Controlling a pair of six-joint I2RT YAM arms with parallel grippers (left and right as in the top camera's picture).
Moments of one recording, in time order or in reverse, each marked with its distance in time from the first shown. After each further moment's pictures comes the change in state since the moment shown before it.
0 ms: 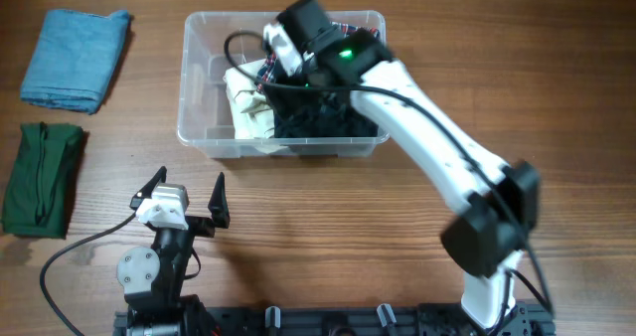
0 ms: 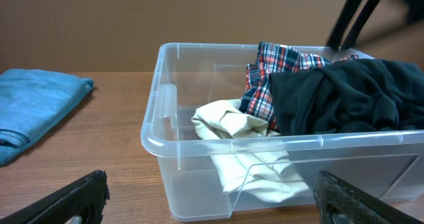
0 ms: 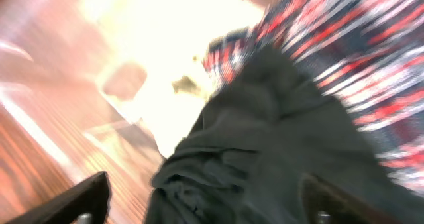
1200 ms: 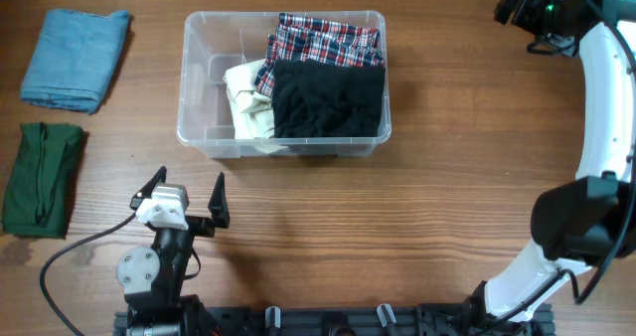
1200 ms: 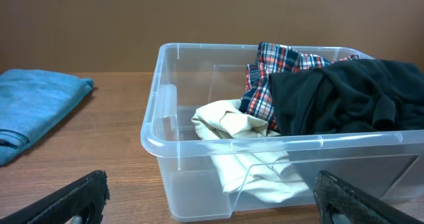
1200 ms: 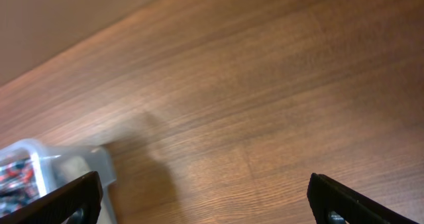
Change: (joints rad) left arm 0.000 0.000 0.000 0.001 0.000 0.000; right arm -0.834 -0.068 0.035 -0.092 0.023 0.294
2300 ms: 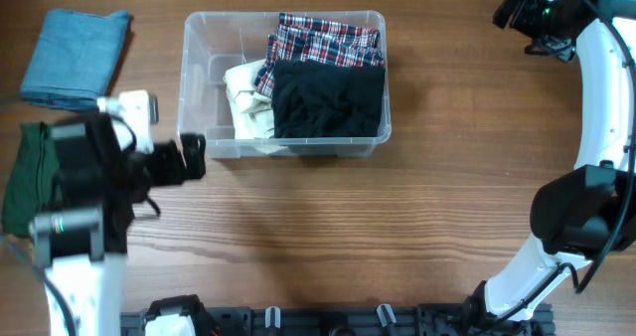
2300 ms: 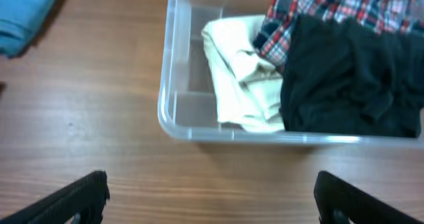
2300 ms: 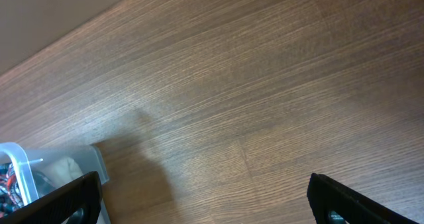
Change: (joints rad) left arm 0.000 1.003 1.043 -0.799 -0.050 -0.012; right arm -0.003 0.025 -0.001 -0.003 0.000 0.008
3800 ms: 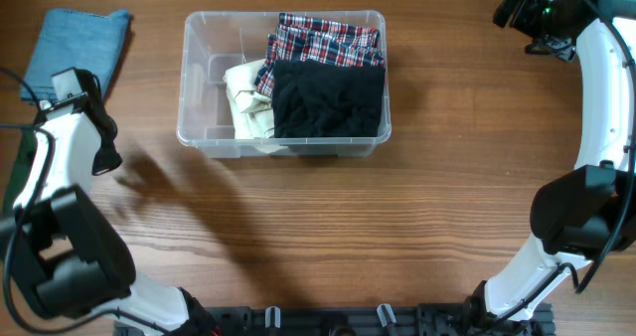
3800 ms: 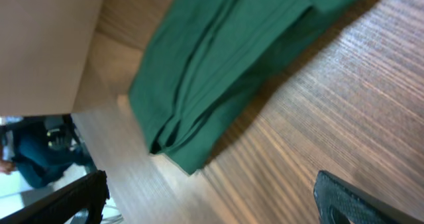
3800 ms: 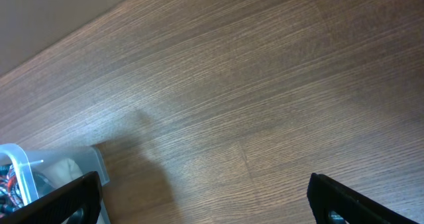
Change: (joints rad) left arm 0.258 0.751 0.077 0.161 -0.925 -0.089; right arm 0.000 0.000 0.000 0.004 0.000 0.000
